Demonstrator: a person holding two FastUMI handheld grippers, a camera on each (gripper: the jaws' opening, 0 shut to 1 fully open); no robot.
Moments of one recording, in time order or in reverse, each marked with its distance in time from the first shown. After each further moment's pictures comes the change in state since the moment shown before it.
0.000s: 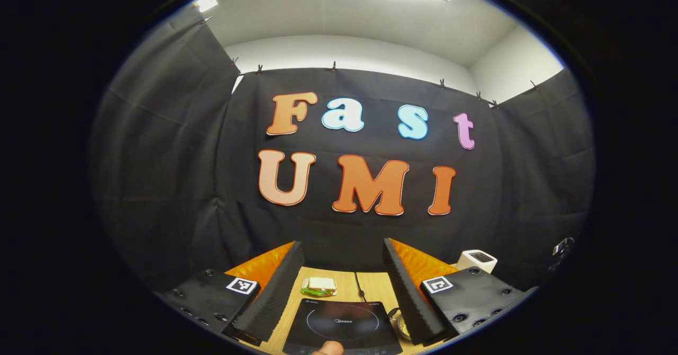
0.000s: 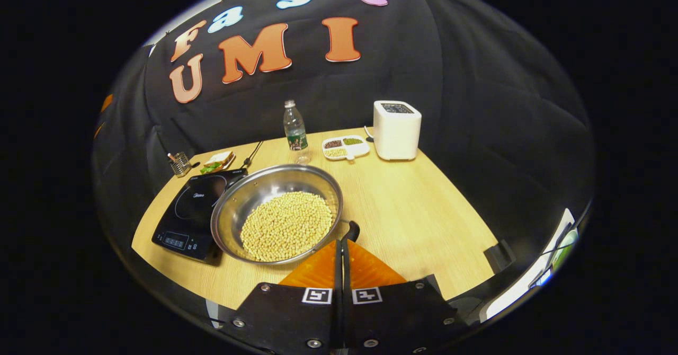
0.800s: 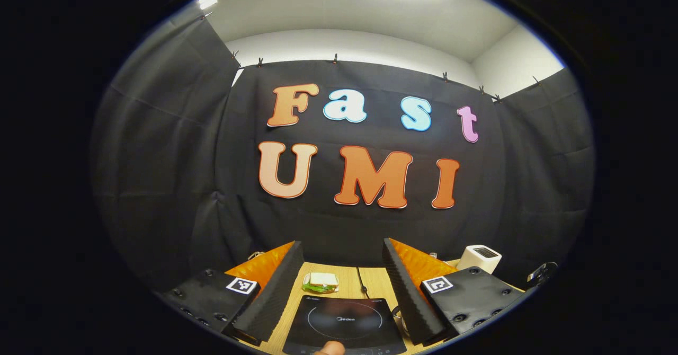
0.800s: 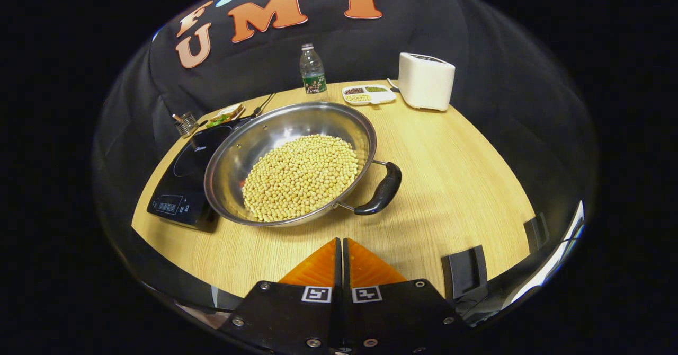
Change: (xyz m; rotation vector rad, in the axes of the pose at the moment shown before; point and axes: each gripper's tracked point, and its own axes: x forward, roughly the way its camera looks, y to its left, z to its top) left arm 0.014 0.009 -0.017 0.004 0.027 0.011; right arm 0.043 0.036 -0.073 -0.048 0.215 0.068
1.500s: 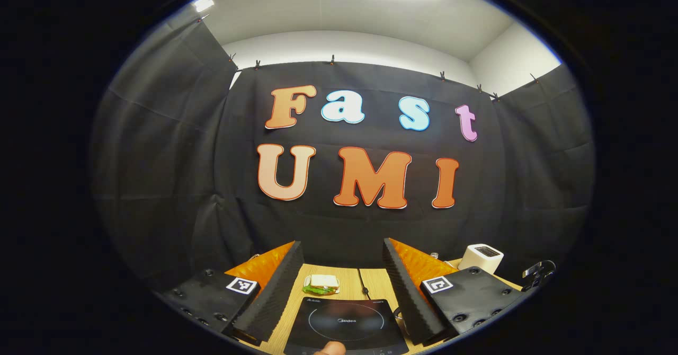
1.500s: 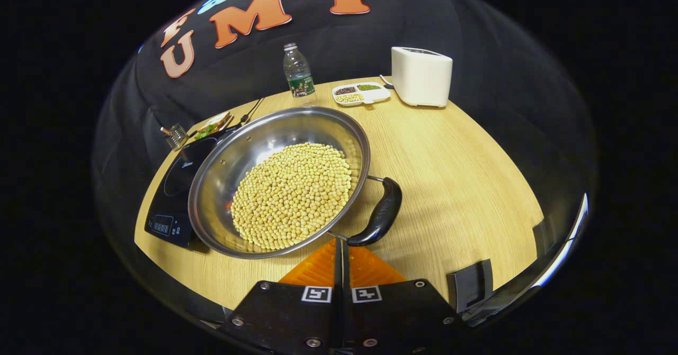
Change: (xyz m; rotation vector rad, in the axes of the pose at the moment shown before) left arm 0.004 -0.004 -0.003 0.015 -0.003 -0.004; right arm 0.031 -0.004 0.022 0.096 0.002 -0.005
